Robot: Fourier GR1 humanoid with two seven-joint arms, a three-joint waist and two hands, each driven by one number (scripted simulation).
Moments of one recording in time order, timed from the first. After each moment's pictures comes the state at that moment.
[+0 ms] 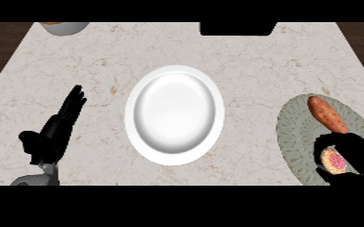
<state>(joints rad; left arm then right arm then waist) -0.03 0.23 0.06 -1.39 0.03 -0.06 -0.11 0.09 -0.59 0.03 -1.42 0.73 0.28 -0.29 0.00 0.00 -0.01</state>
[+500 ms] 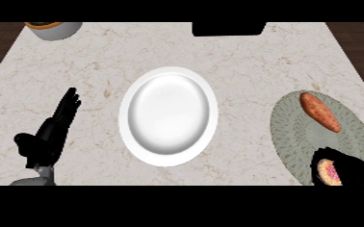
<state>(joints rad) -0.01 0.23 0.09 -1.39 0.03 -0.05 -0.11 0.29 -0.37 -0.03 -1.61 0.82 0.05 0.00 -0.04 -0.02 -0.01</state>
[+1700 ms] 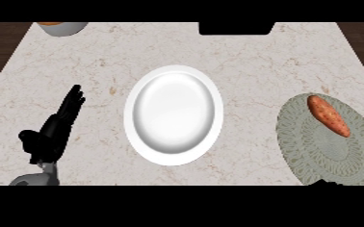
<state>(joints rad) -0.03 0.22 0.08 -1.37 0.01 -0.07 -0.12 0.60 -0.09 0.46 -2.41 1.34 -0.14 0.37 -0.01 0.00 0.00</state>
